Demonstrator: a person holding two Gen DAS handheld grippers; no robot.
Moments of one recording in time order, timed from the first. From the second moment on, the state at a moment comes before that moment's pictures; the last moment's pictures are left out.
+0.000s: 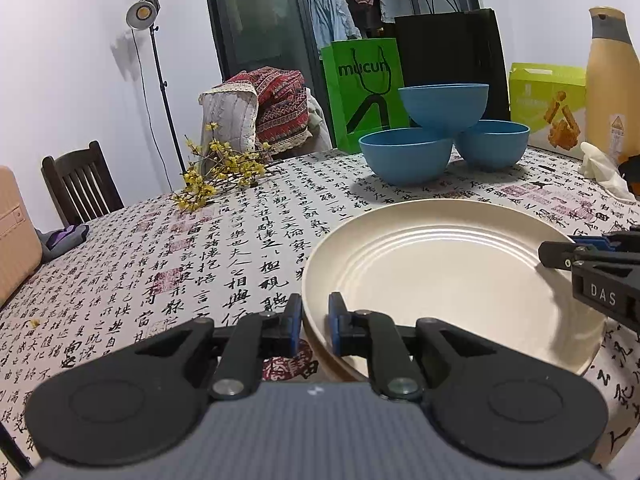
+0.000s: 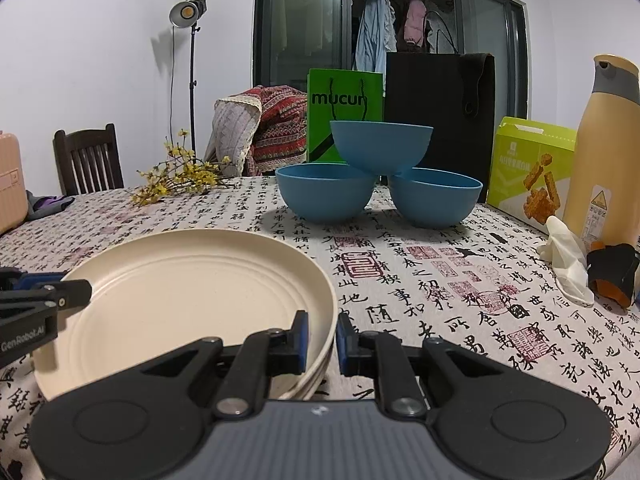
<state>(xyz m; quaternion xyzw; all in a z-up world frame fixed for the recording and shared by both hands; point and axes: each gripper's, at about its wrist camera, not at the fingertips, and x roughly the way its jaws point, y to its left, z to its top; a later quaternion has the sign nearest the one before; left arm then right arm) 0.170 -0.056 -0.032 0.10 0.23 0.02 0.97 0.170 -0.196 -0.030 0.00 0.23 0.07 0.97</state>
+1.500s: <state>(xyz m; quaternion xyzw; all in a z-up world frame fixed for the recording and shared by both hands) 0.080 0.042 -0.002 -0.04 0.19 -0.04 0.98 0.106 -0.211 0.004 0.08 0.23 0.16 0.96</state>
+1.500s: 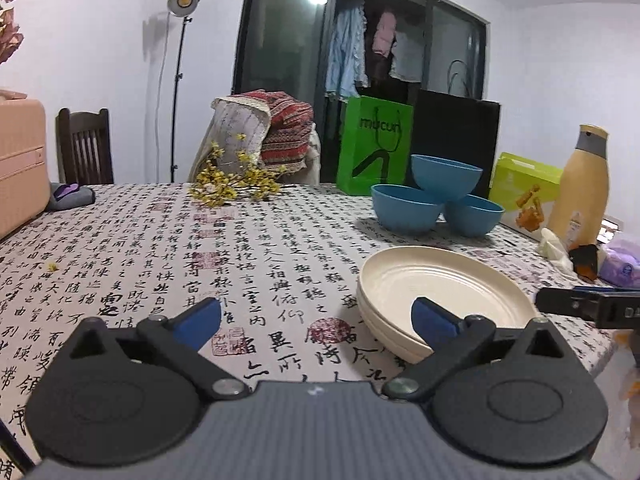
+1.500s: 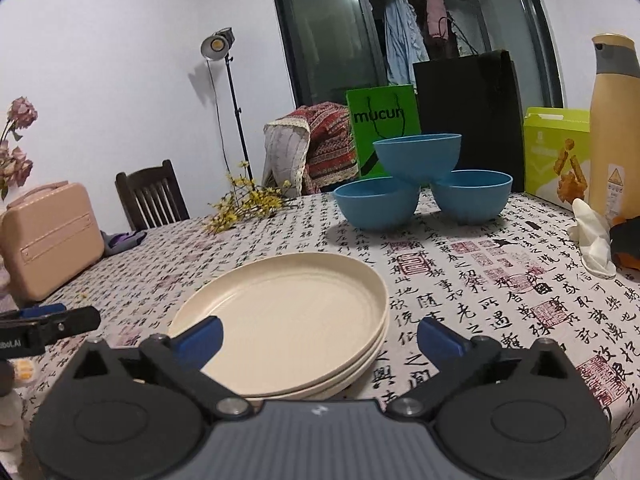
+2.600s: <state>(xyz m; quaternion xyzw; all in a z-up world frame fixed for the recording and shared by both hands) 0.129 0.012 0.016 -0.02 0.17 -0.09 0.98 0.156 -0.229 0.016 0.08 0.24 0.11 0.96</state>
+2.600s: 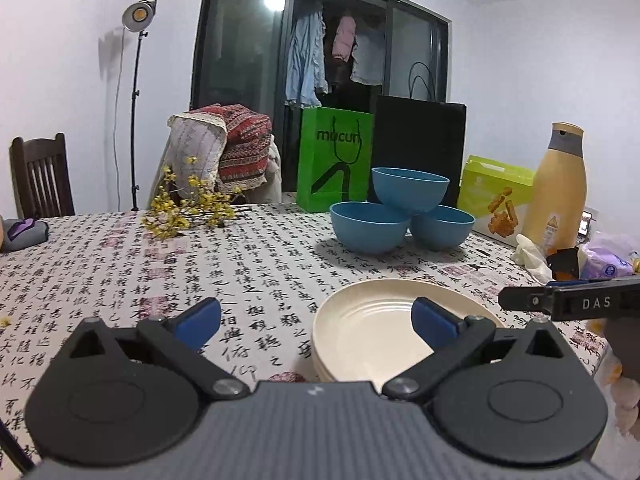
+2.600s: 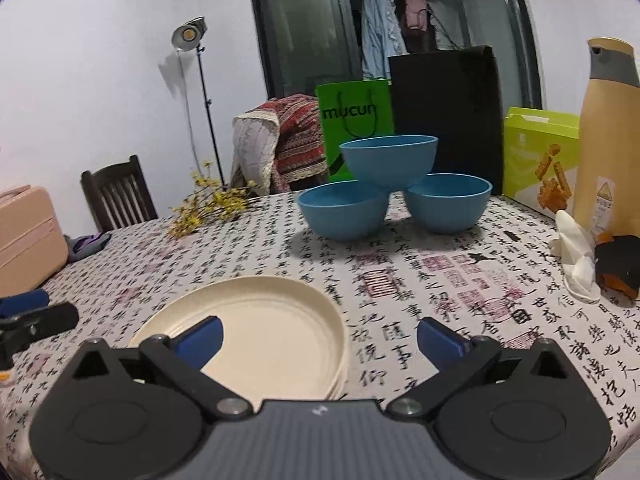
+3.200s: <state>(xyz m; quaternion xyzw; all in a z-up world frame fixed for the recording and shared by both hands) 0.176 -0.036 0.035 -0.01 0.18 -0.08 0.98 0.186 -0.269 0.025 0.07 0.21 0.07 0.97</state>
